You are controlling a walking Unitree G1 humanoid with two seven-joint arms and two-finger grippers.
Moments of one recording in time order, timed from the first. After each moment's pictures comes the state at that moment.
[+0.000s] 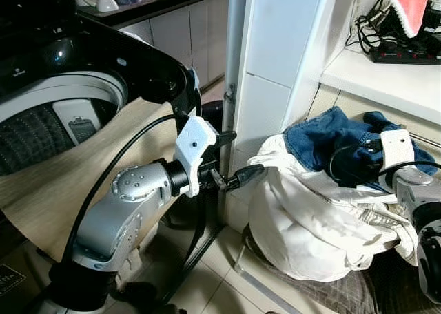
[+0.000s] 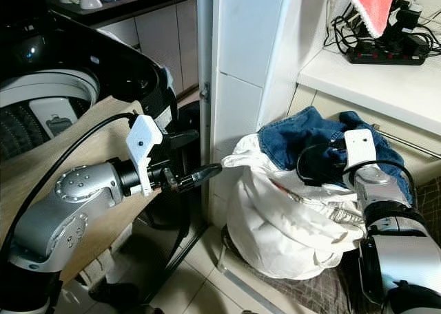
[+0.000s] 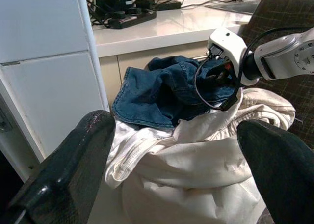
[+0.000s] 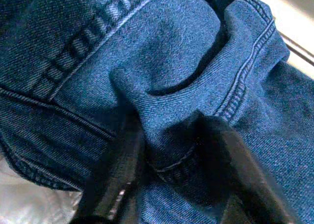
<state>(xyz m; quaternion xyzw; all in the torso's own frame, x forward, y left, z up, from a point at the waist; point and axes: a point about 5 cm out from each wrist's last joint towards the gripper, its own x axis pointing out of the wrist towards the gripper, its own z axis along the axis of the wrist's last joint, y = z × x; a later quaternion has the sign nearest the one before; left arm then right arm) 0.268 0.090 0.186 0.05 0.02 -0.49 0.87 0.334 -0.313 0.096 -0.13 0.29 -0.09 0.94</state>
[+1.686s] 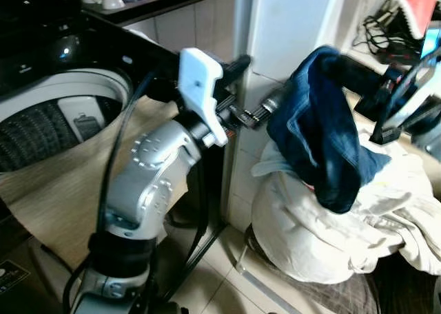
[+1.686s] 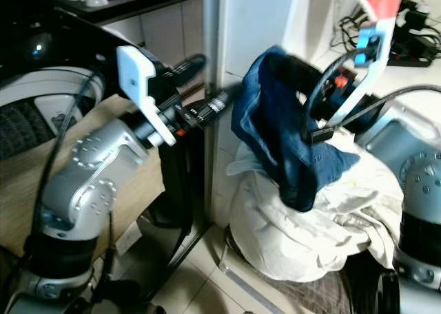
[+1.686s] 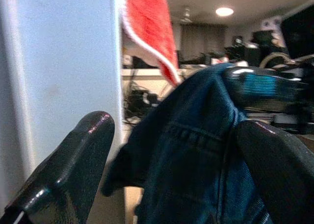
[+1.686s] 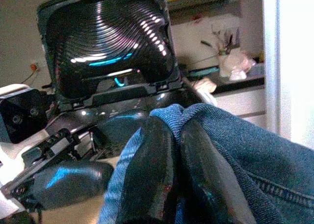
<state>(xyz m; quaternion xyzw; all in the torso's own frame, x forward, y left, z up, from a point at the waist) 0.284 0.053 0.255 -0.05 -0.15 -0.45 0.88 0.281 -0.195 0.288 0.14 -0.04 0.43 0.89</state>
